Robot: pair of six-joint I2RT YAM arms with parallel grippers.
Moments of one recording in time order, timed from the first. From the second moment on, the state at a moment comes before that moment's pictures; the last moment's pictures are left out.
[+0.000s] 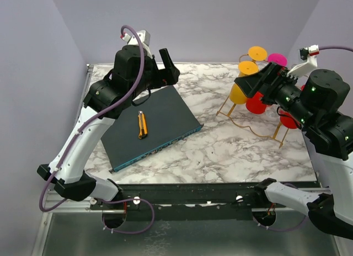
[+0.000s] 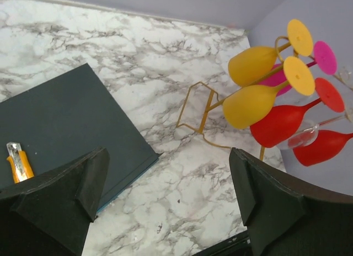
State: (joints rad) left arm -0.66 1.42 1.98 -0.90 -0.21 -0.59; right arm 0.52 1.06 1.78 -0.87 0.07 0.60
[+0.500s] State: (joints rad) left arm -0.67 1.37 1.65 -0.56 -0.04 -0.73; right arm 0.52 1.02 1.69 -0.87 0.07 0.63
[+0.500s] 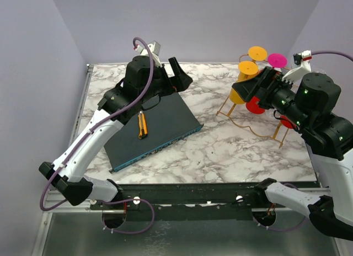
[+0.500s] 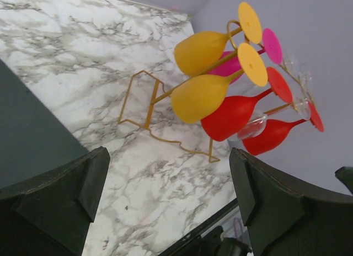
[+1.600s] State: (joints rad) left arm -0.83 2.03 2.13 -0.28 -0.04 -1.14; right arm 0.52 0.87 1.79 -0.87 0.07 0.67
